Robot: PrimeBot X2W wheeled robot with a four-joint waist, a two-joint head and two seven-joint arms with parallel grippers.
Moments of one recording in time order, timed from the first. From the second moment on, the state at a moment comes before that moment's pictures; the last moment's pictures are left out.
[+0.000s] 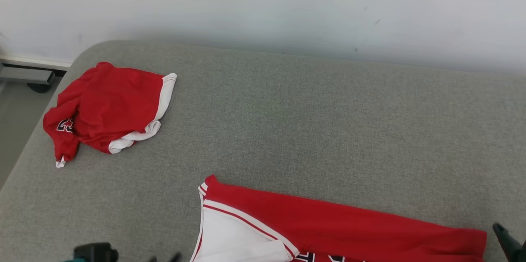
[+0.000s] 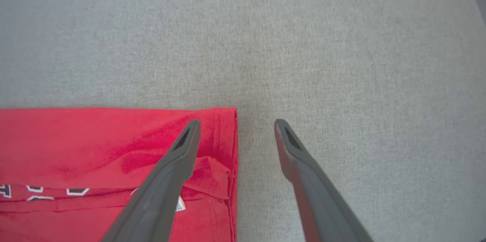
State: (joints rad) left arm 0.03 0.50 -0.59 -0.05 -0.98 0.21 0.28; right arm 0.17 -0.05 -0.52 -0.33 0.27 0.13 1.00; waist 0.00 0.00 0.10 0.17
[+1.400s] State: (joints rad) left arm -0.06 0.45 -0.53 -0.05 -0.62 0.23 -0.12; right arm 0.13 -0.05 -0.10 0.06 0.36 0.13 0.05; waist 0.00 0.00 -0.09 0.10
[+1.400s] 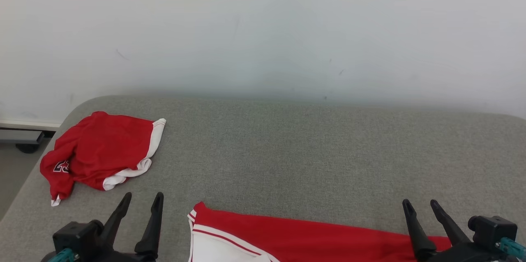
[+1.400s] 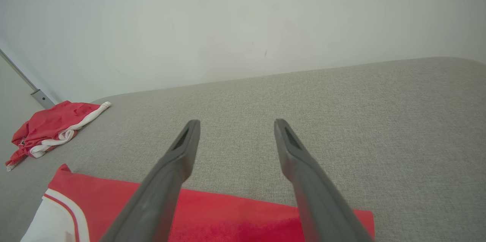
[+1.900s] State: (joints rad) left arm -0.07 0.47 -0.53 -0.05 -0.59 0.26 -0.12; right arm 0.12 -0.05 -0.14 0.02 0.25 0.13 0.05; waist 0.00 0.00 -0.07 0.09
